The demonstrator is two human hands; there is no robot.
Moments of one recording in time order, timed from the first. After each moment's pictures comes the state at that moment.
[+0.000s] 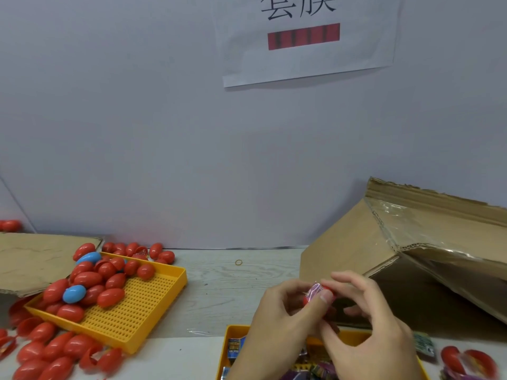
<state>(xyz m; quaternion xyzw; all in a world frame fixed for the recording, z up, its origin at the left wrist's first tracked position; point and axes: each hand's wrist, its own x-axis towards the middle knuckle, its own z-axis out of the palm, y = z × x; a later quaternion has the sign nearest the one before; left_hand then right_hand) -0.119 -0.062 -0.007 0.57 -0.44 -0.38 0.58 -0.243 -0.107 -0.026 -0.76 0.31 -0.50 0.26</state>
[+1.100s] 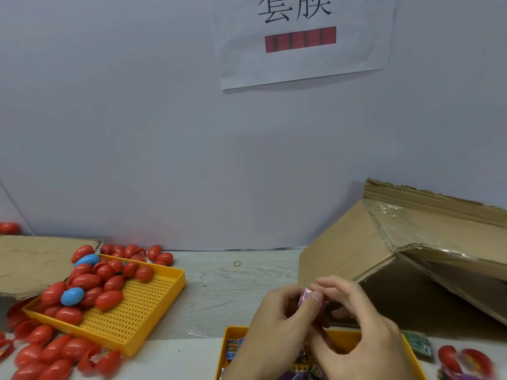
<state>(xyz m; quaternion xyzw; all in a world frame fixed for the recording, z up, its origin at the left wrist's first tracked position) -0.116 -0.060 -0.008 0.60 -0.48 -0.37 0.52 -0.246 -0.103 -0.024 -0.80 0.30 -0.44 0.27</state>
